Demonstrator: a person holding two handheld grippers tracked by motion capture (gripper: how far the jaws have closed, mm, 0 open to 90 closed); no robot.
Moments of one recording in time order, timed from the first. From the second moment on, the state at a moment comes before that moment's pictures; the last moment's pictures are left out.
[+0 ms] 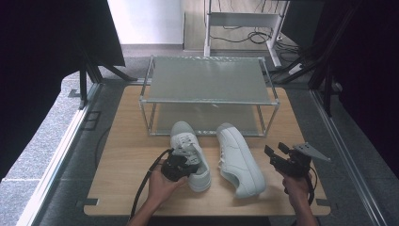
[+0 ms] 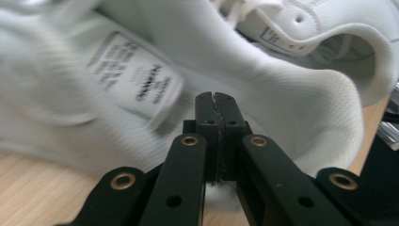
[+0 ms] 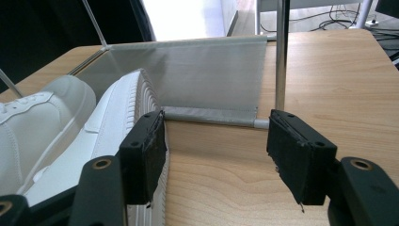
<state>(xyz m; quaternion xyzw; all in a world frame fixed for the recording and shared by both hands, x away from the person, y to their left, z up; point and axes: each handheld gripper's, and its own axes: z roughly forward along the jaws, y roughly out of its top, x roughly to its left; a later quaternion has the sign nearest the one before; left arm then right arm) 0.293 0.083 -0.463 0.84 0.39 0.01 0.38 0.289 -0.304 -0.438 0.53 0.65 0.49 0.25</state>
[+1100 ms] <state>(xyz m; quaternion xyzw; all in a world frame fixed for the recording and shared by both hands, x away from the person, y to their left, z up) 0.290 0.154 -0.448 0.82 0.42 -0.01 0.39 0.291 -0.309 -0.444 0.54 0.64 0.49 0.24</state>
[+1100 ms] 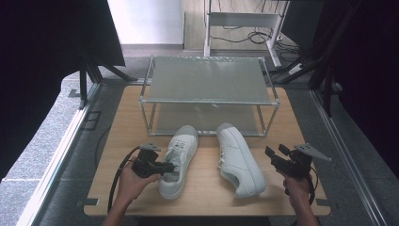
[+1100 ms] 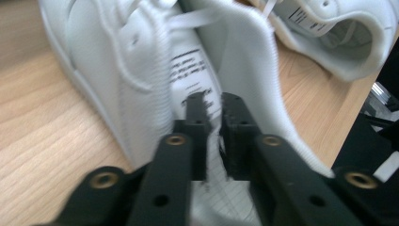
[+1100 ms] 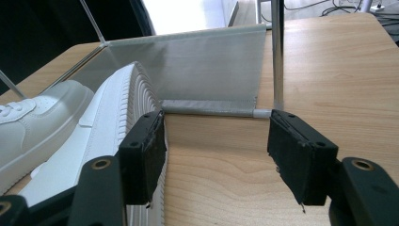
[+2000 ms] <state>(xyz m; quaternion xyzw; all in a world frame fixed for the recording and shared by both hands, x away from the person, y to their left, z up) 0.280 0.194 -0.421 0.70 0.47 0.09 0.53 0.285 -0.285 -0.441 0.48 0.71 0.47 0.24</state>
